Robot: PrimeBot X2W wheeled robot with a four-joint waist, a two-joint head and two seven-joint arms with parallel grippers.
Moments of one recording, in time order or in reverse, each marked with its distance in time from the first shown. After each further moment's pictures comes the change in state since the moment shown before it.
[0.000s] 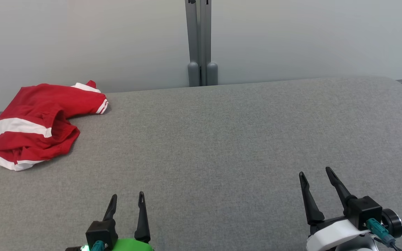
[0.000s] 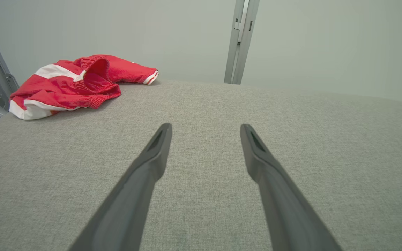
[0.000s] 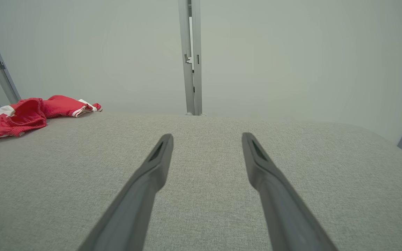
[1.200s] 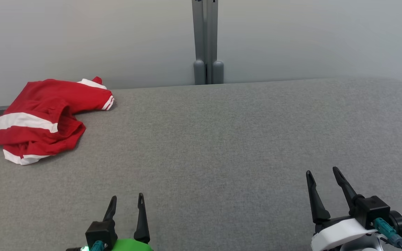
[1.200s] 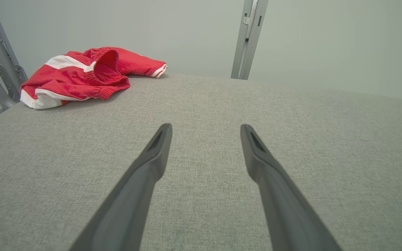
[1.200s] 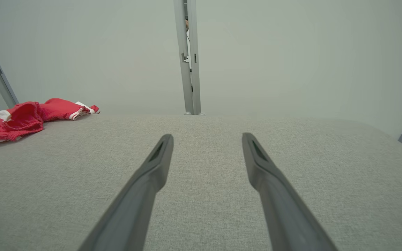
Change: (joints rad) left arm 0.000 0.000 0.002 0.018 -0.010 0.000 0.000; right arm 0.001 -0.001 -0.026 0.005 0.028 0.000 0.000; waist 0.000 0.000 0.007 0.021
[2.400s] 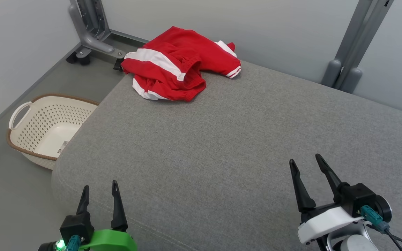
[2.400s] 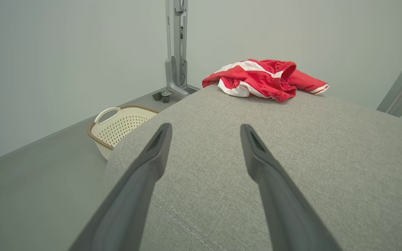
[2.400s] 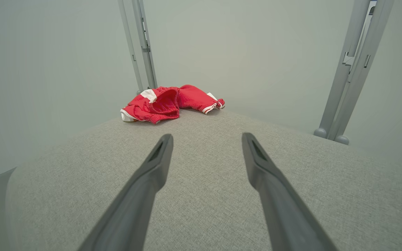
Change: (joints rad) left arm -0.009 0.008 0.115 -0.063 0.045 0.013 -0.001; right arm -0.072 0.001 0.073 0.015 0.021 0.001 0.000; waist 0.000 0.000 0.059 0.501
